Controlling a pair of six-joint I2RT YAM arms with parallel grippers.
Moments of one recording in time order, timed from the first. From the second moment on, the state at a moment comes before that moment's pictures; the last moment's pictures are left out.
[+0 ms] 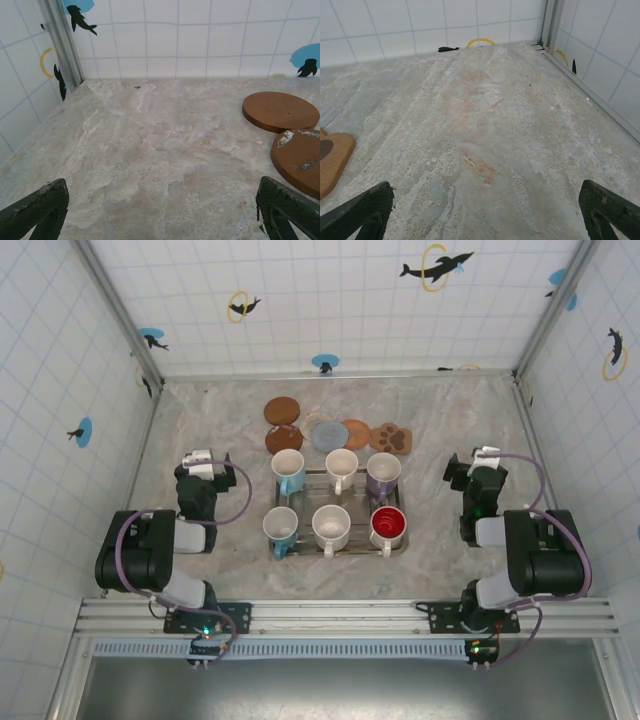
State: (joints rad) left arm -0.03 1.52 0.24 1.10 -0.07 0.05; right arm 0.03 1.47 0.28 0.89 0.23 0.08
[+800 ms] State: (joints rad) left arm -0.03 1.52 0.24 1.10 -0.07 0.05; right arm 0.03 1.47 0.28 0.89 0.23 0.08
